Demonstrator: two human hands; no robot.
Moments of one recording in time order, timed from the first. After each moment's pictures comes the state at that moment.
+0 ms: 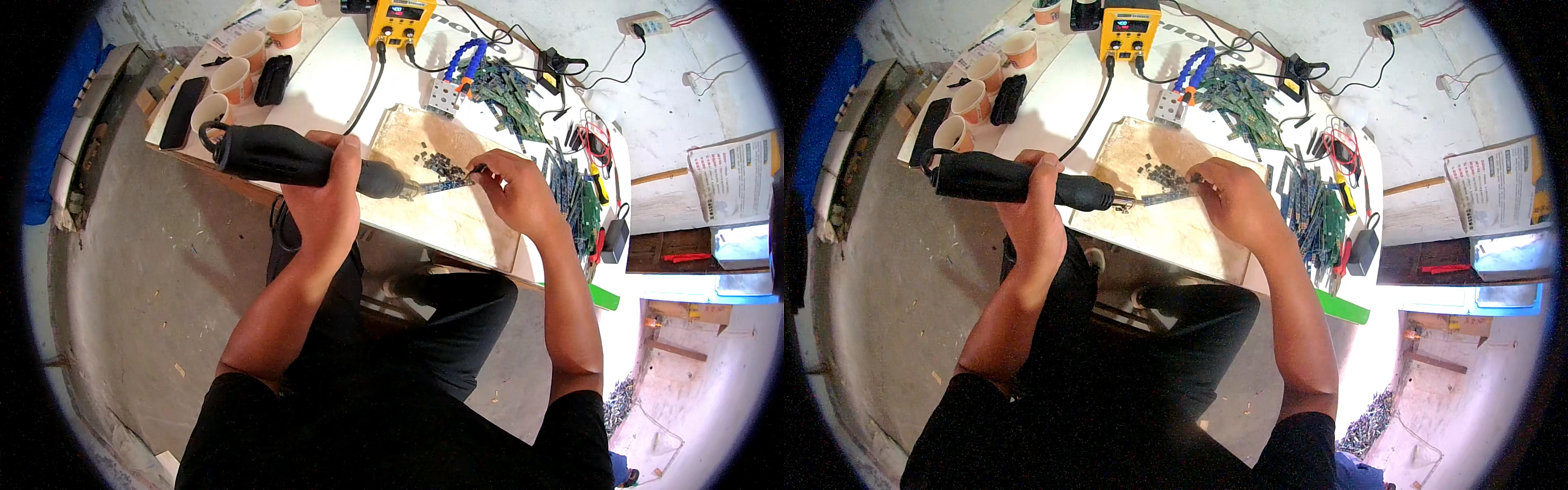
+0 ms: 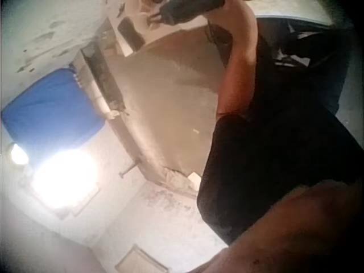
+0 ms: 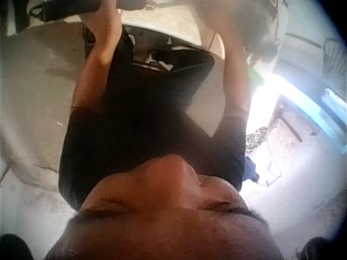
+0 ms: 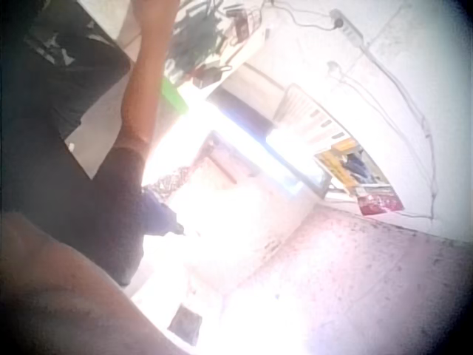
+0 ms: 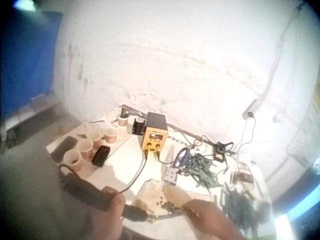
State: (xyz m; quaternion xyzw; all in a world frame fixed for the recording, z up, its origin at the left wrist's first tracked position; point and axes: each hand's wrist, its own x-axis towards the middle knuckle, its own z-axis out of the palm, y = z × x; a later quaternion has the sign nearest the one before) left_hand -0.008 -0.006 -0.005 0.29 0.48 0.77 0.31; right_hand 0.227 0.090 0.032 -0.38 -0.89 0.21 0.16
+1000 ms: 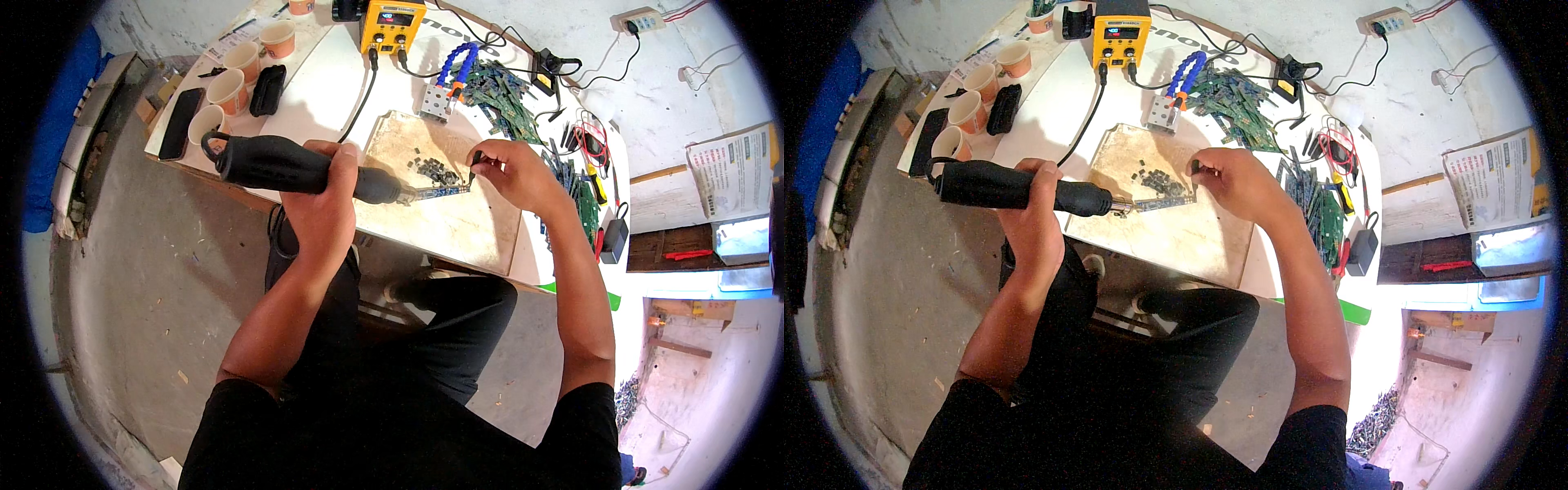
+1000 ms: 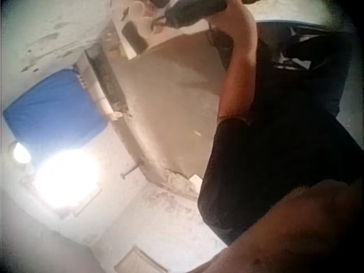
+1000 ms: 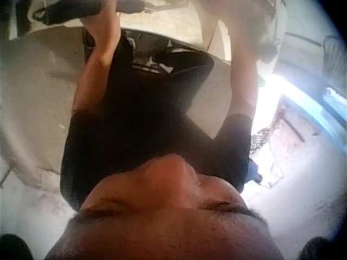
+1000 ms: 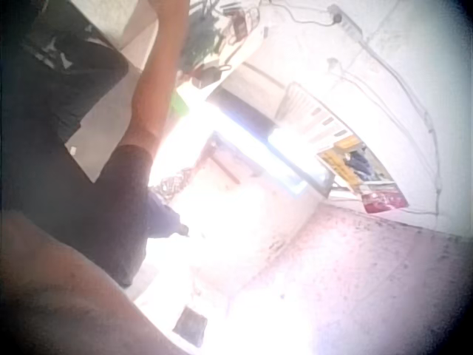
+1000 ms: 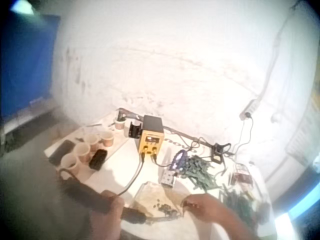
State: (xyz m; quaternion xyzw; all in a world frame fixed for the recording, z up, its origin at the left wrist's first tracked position) left_hand -0.005 -0.005 -0.008 0.29 0.50 0.74 0.33; right_hand 0.239 0.131 0.035 -0.36 -0.89 0.25 0.10
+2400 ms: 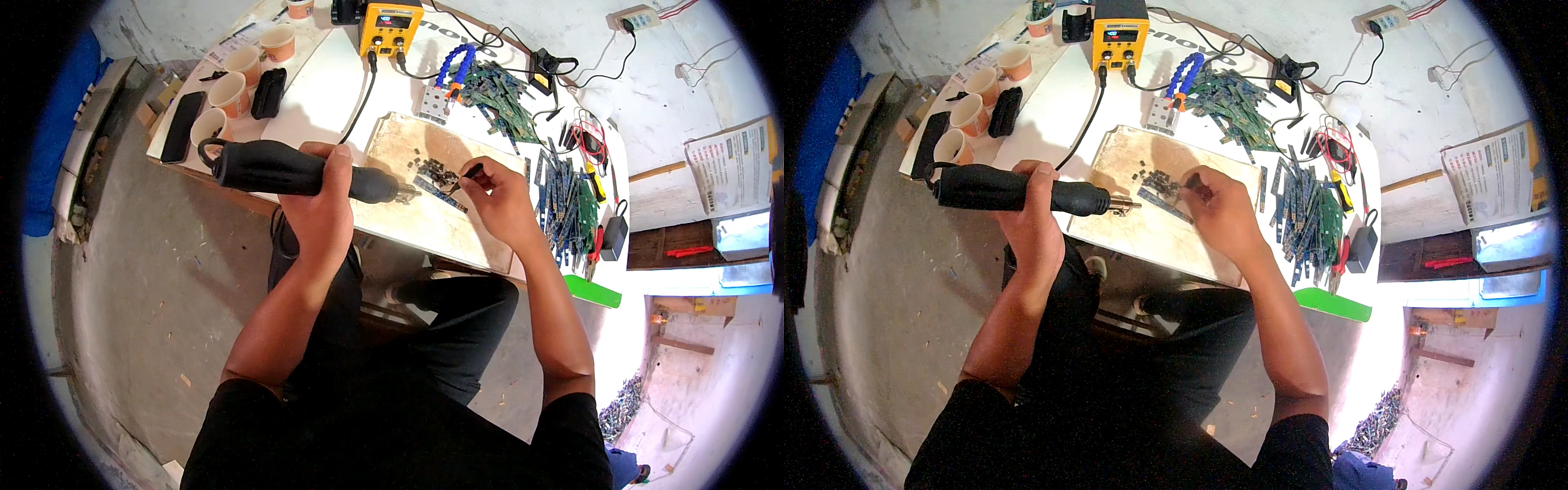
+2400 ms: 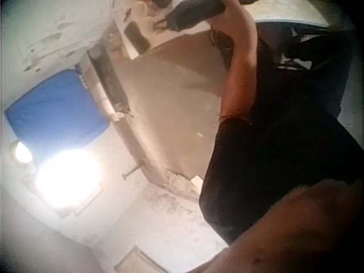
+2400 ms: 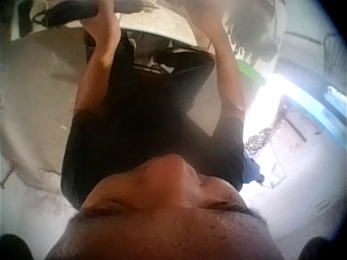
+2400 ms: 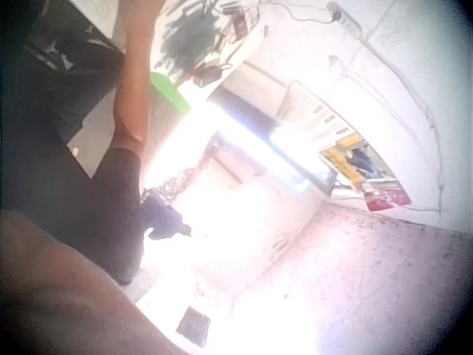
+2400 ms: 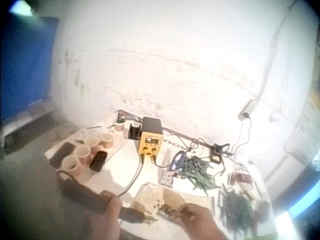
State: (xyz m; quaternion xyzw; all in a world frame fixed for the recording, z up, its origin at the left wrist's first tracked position) left_hand -0.008 -0.005 -0.011 0.28 0.47 0.77 0.31; right_hand 0.229 0.080 -0.006 -0.47 -0.77 0.34 0.28
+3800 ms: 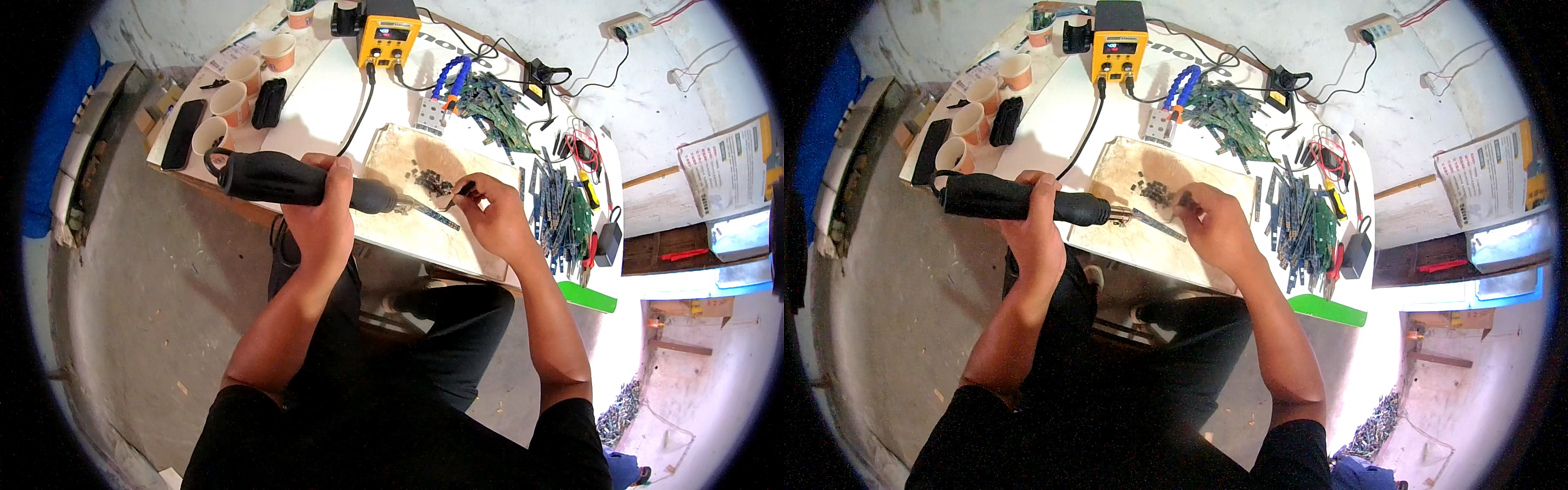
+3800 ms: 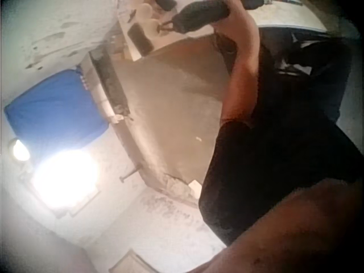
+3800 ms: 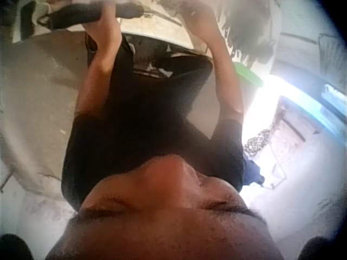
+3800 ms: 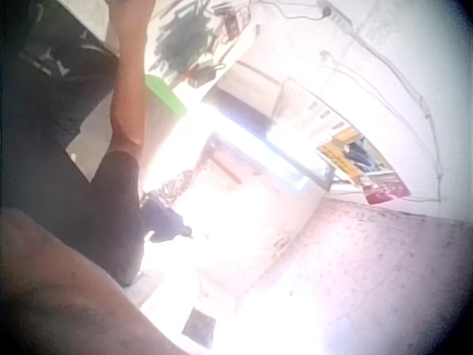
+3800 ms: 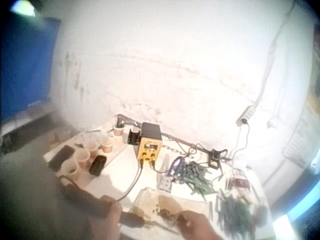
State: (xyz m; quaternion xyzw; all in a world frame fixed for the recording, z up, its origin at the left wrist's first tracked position) left_hand -0.008 -0.005 -0.010 0.27 0.48 0.77 0.32; right_hand 0.224 0.070 0.006 -0.44 -0.81 0.30 0.25
